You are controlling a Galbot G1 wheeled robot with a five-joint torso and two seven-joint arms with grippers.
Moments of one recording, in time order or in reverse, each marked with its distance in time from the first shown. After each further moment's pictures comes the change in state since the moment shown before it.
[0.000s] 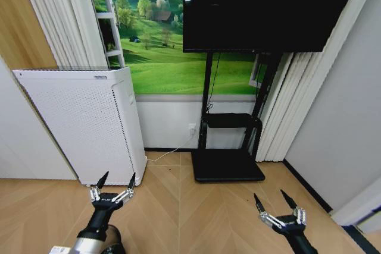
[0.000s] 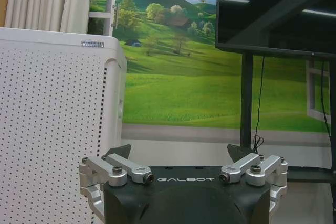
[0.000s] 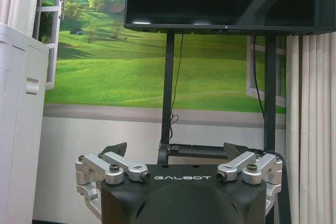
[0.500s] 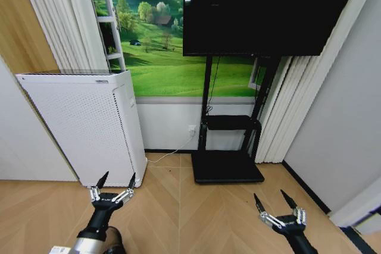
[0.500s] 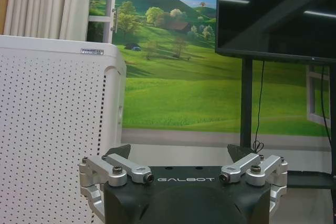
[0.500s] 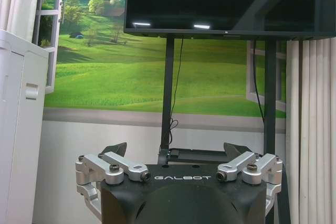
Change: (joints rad) left arm 0.000 0.000 0.000 0.000 0.000 0.000 0.000; right arm 0.000 0.000 0.000 0.000 0.000 0.000 0.000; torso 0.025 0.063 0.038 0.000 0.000
